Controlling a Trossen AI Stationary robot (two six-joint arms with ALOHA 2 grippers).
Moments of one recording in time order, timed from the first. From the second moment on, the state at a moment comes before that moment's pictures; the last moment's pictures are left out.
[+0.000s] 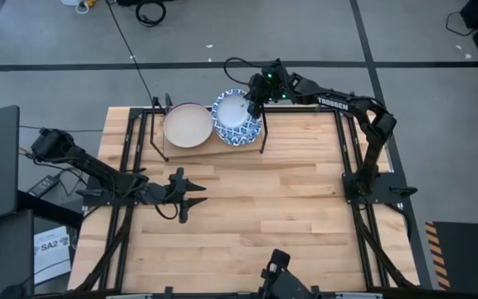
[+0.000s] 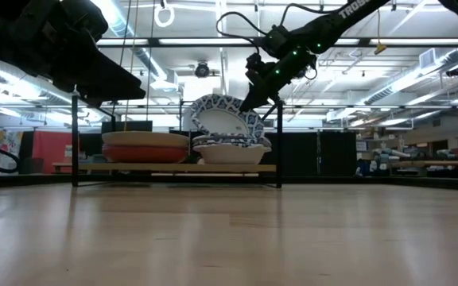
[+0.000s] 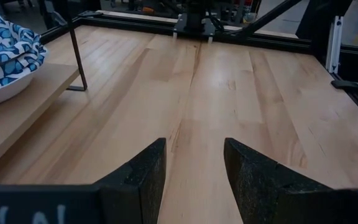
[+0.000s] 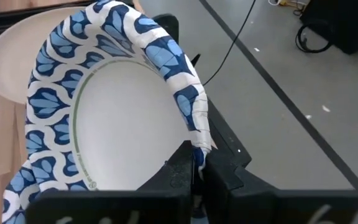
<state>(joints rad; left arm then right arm) -0.40 1.12 0.28 0.53 -0.53 -0.27 -0.66 1.81 1.49 -0.27 -0.20 -0.20</state>
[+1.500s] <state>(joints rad) -0.40 1.12 0.28 0.53 -0.53 -0.25 -0.66 1.82 1.49 0.03 -0.03 -0.18</state>
